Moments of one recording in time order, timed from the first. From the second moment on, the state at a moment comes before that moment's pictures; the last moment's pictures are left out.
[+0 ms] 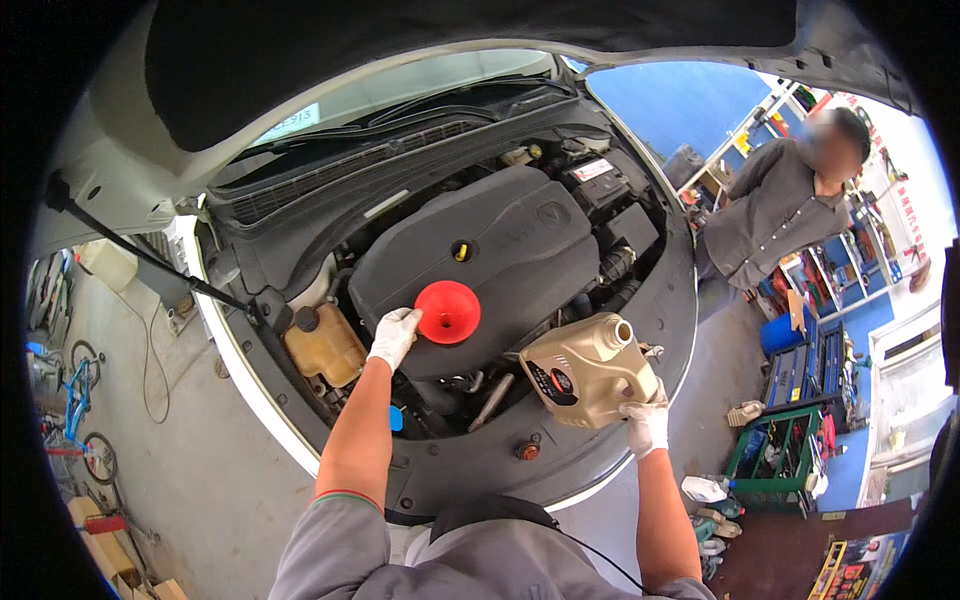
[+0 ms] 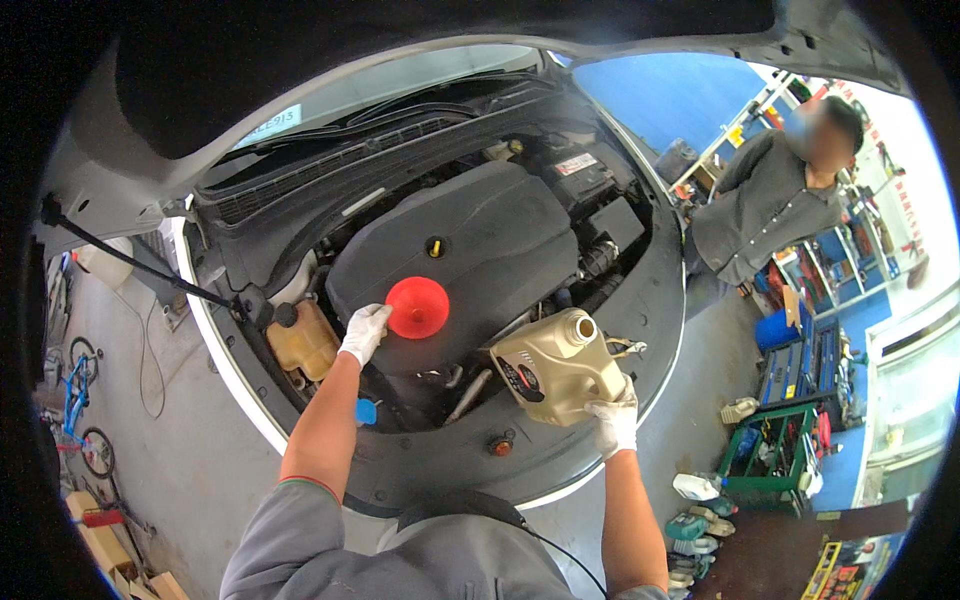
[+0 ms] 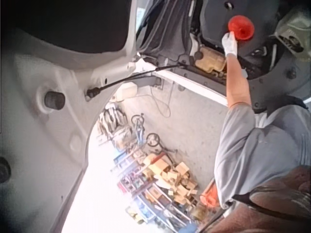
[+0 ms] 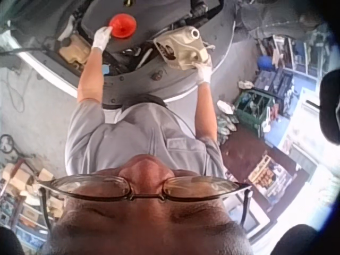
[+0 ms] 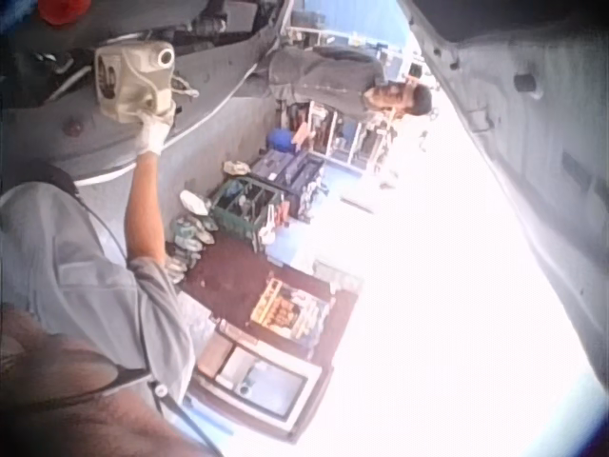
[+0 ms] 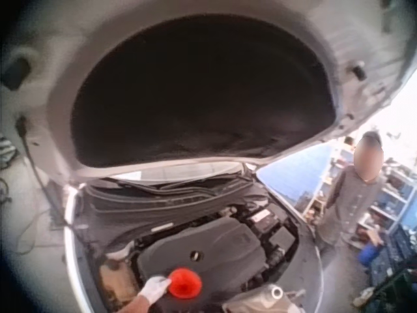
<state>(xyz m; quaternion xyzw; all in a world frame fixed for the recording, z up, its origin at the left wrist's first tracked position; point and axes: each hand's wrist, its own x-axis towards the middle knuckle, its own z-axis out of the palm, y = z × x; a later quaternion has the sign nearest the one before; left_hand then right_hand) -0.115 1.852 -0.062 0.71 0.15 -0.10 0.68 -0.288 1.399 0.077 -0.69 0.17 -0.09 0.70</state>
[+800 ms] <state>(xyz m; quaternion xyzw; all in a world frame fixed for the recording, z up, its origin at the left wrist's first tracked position) -0.112 1.849 -0.072 0.70 0.15 -0.09 0.69 -0.267 1.413 0.044 -0.76 0.16 -0.03 0.63</state>
